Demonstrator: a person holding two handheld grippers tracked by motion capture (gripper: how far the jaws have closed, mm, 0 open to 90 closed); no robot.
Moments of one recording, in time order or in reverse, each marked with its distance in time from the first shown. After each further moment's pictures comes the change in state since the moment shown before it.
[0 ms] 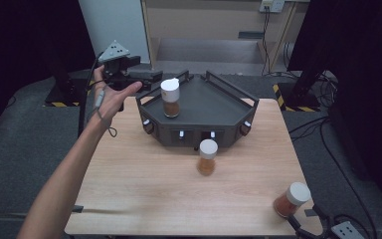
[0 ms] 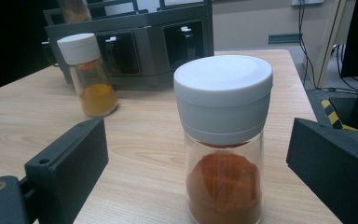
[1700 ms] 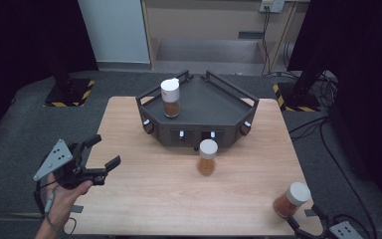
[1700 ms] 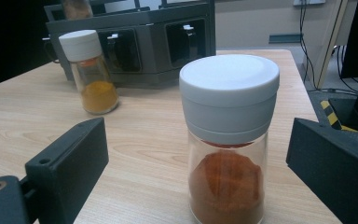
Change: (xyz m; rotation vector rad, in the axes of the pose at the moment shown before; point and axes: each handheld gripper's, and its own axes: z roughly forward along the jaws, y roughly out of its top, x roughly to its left) left arm -0.047 -0.182 -0.157 -0.108 -0.031 -0.023; right arm 0.003 0.002 0.000 0.008 -0.001 -0.014
